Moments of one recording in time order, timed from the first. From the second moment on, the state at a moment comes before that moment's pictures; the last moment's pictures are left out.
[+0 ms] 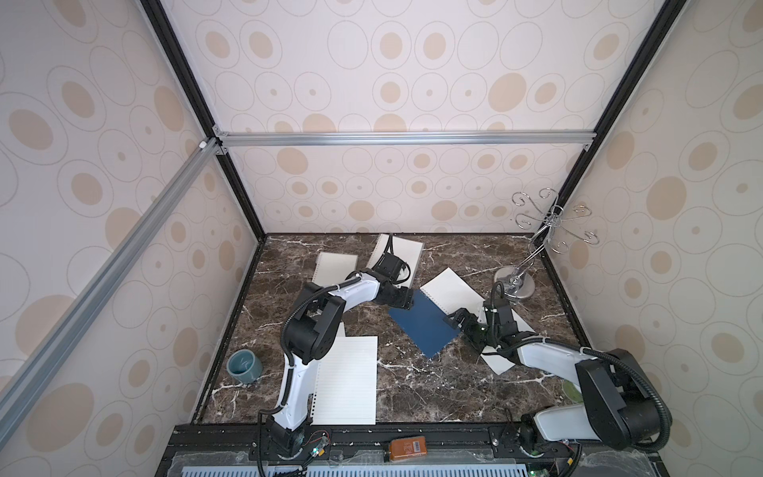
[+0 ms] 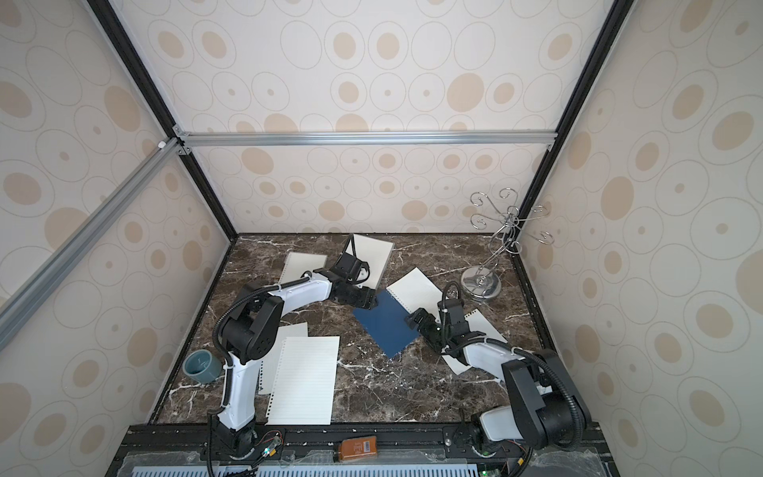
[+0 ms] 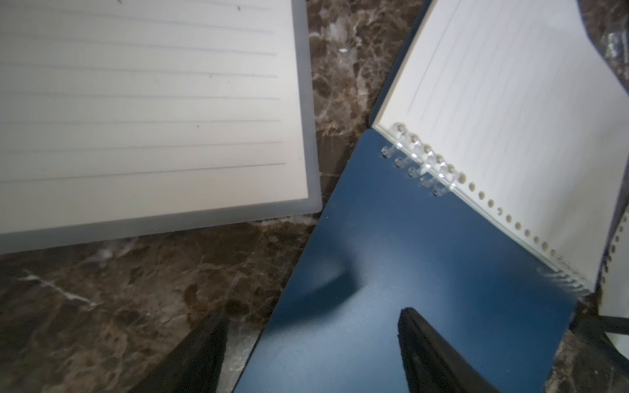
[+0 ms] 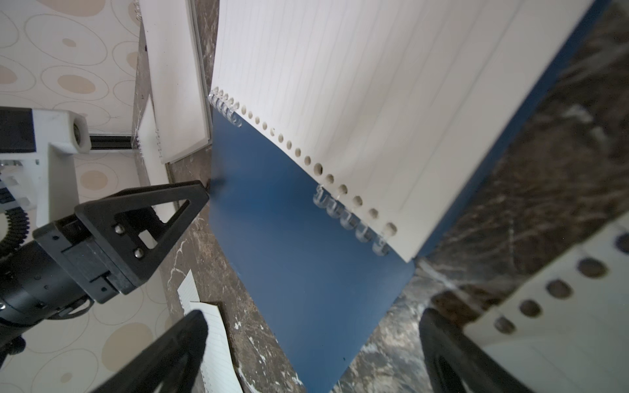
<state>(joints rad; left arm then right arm) -0.56 2.12 1.48 -0.42 0.23 -0.29 0.30 1.40 0.49 0.13 -0.34 1.03</state>
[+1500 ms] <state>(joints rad) -0.48 1.79 1.40 -0.29 0.47 -0.40 0.19 1.37 0.57 0.48 -0.45 1.19</state>
